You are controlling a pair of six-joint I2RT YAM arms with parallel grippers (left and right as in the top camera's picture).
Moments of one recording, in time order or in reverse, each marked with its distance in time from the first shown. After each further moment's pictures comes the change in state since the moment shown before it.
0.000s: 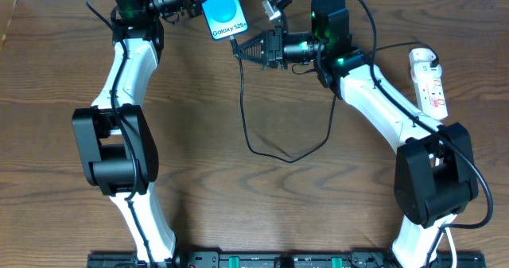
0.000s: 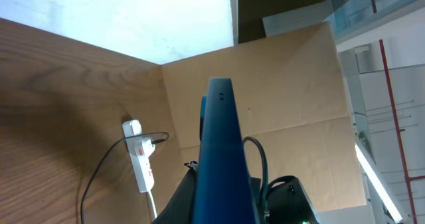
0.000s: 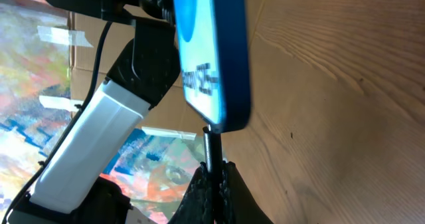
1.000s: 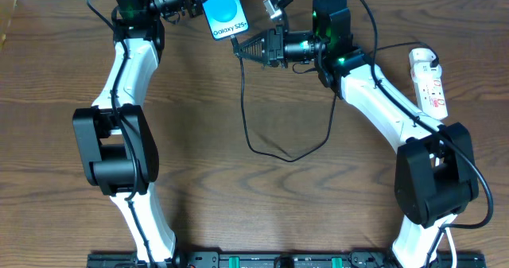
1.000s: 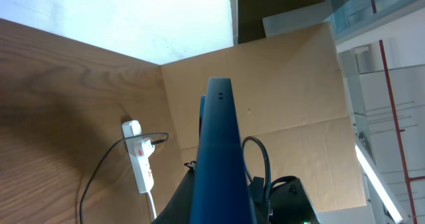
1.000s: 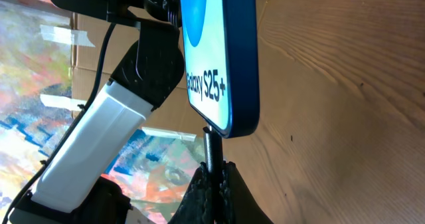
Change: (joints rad) left arm -0.004 0.000 0.000 0.000 -0.003 0.000; right arm -0.005 0.000 0.000 0.022 -0.002 0.000
